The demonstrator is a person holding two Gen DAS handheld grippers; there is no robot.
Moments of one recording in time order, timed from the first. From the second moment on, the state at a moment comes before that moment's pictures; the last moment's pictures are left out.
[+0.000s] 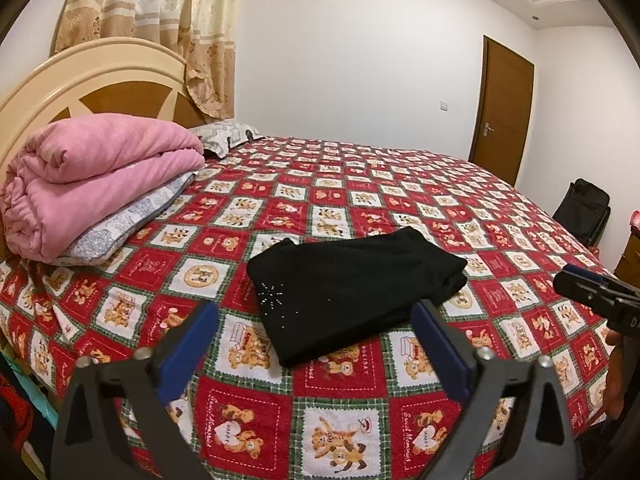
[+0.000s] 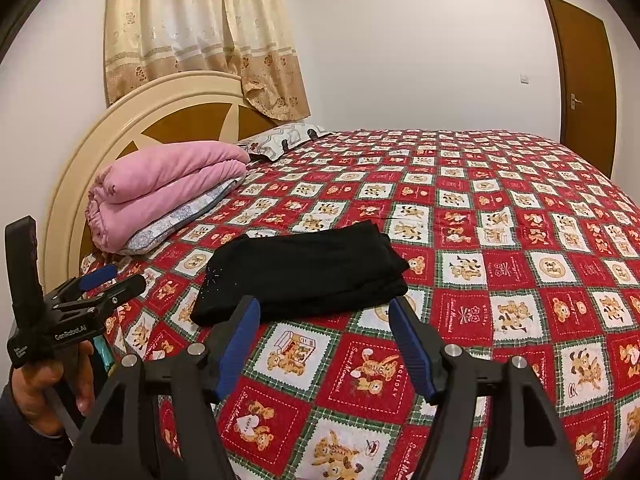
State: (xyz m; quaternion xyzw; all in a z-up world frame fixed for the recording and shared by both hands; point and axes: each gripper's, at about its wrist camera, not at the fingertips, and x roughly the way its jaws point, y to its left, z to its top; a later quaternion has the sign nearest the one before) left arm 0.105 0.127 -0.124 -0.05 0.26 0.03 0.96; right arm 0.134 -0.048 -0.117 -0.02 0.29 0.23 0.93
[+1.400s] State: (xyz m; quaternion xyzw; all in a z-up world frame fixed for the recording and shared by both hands) left arm 0.101 0.122 -0.117 -0.04 0.25 0.05 0.97; right arm 0.117 -0.030 -0.123 -0.06 0.27 0.23 0.93
